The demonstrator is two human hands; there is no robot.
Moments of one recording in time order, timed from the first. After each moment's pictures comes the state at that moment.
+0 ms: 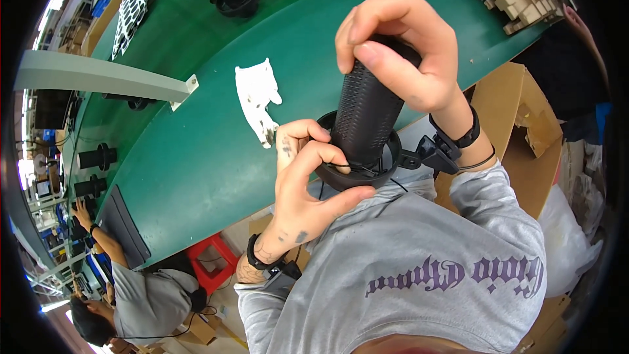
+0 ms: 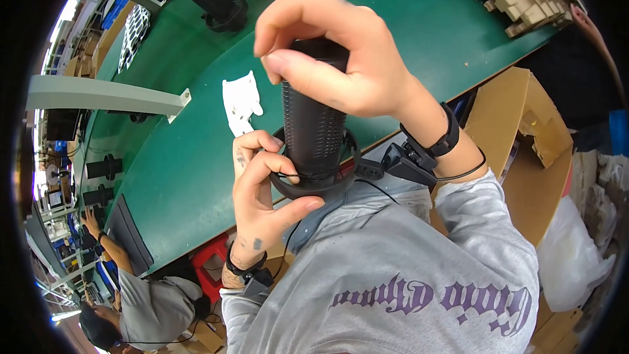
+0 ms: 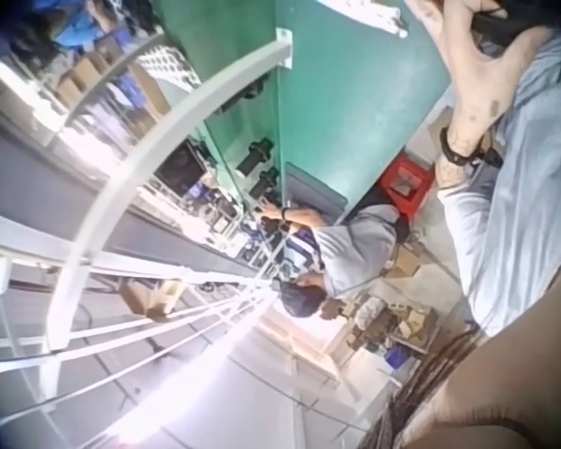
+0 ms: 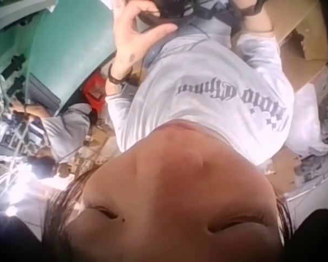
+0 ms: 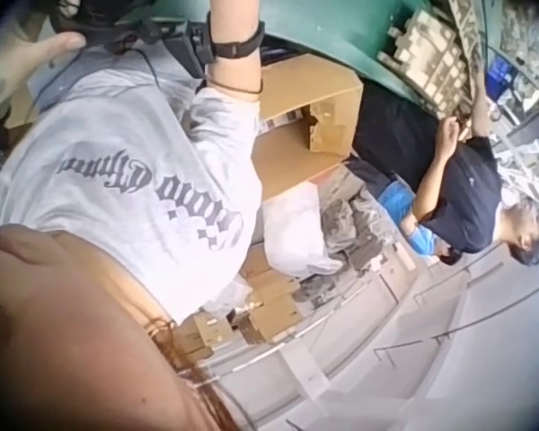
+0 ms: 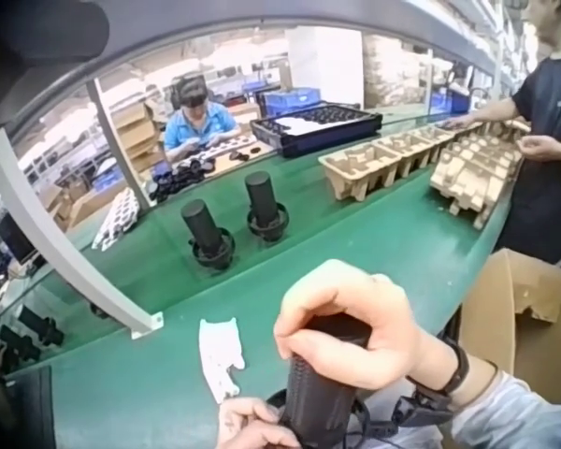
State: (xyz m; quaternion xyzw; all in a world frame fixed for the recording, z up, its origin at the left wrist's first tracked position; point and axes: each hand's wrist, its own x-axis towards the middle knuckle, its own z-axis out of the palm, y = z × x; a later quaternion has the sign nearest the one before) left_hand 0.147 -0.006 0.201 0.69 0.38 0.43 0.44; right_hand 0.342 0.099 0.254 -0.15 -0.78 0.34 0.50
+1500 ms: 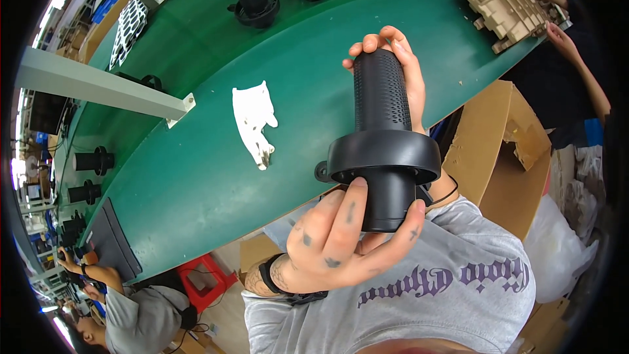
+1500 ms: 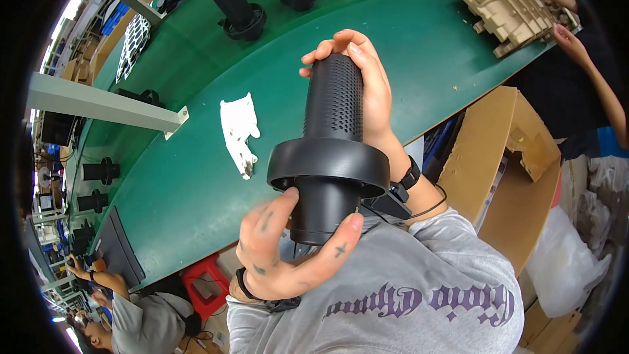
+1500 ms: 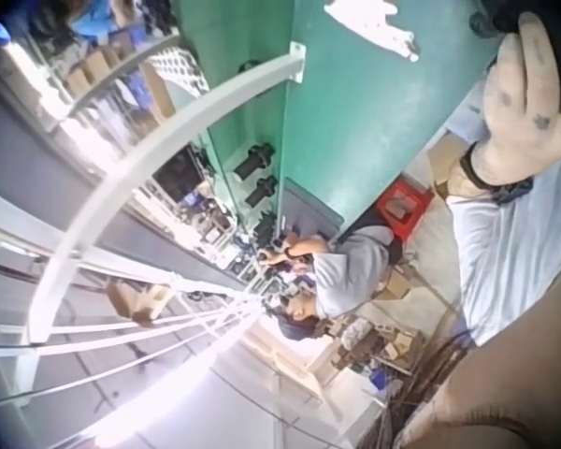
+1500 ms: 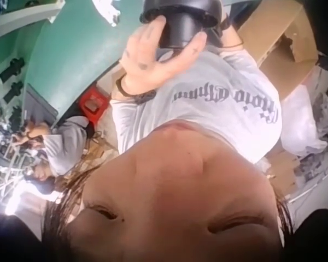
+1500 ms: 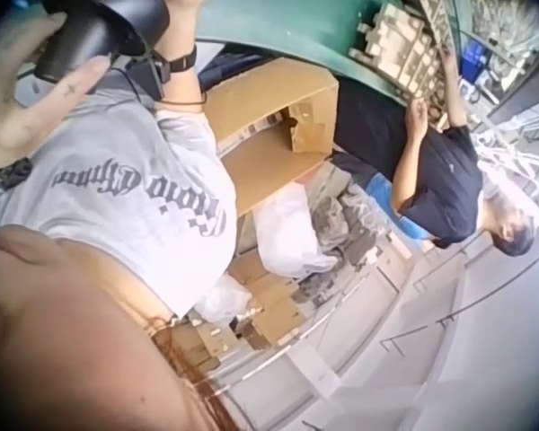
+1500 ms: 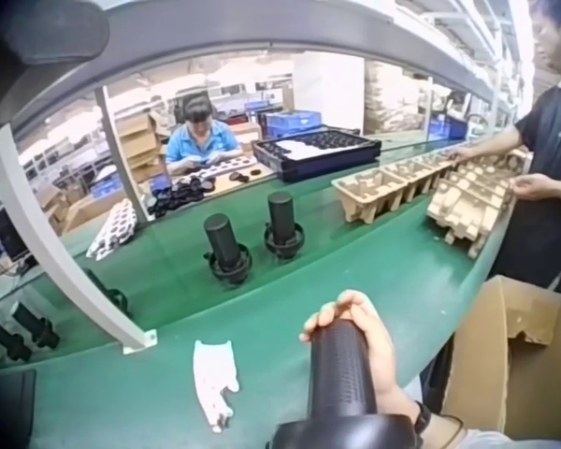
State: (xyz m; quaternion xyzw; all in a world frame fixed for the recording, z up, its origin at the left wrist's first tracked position) left_hand 0.172 -0.039 0.232 0.82 0.36 0.45 -0.04; right_hand 0.320 0.096 0.195 -0.18 -0.32 0.59 0.72
